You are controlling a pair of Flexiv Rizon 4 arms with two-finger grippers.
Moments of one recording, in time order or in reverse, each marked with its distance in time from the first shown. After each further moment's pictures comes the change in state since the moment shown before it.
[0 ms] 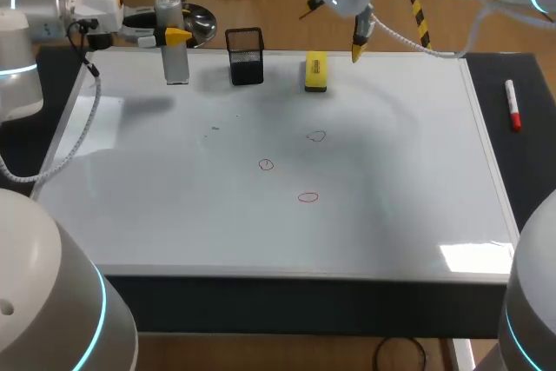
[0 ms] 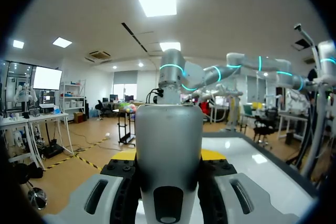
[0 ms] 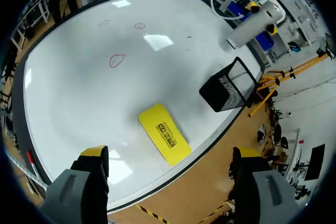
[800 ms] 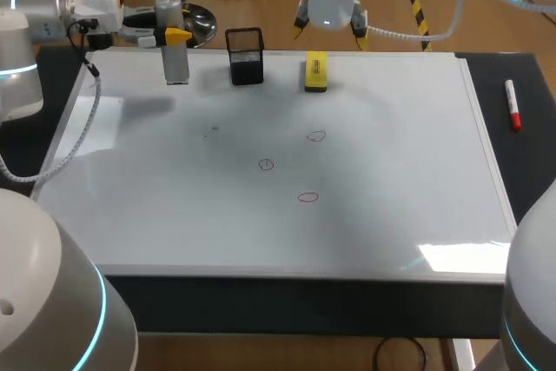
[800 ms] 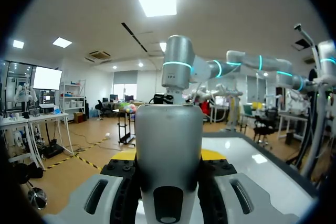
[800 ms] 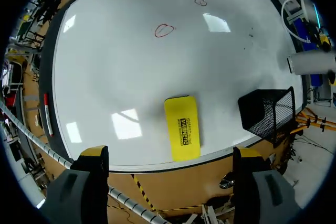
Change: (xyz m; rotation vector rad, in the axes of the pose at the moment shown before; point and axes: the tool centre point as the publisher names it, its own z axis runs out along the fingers) left arm 0.000 0.000 0.000 0.000 0.000 0.000; right arm 0.009 -0.002 0.006 0.208 0.288 -0.388
